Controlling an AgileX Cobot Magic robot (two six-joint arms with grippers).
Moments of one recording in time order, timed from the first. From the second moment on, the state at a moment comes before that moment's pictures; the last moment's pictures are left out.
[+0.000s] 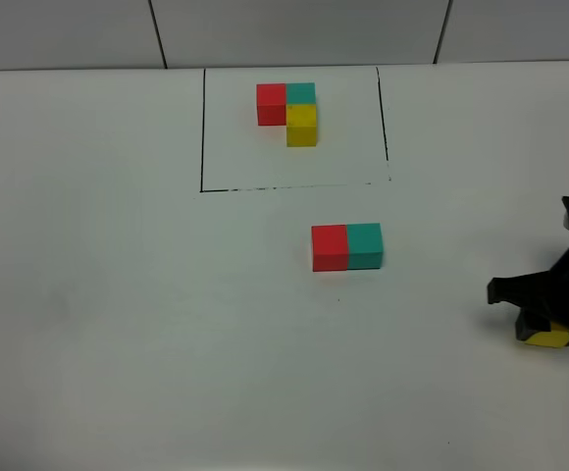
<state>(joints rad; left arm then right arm) -0.03 0.00 -0.50 -0.15 1.07 0.05 0.05 1.66 -0.74 0.11 0.63 0.12</state>
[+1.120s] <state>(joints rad) -0.03 0.00 -0.50 -0.15 1.07 0.05 0.62 2.02 -1.25 -0.15 0.81 0.73</state>
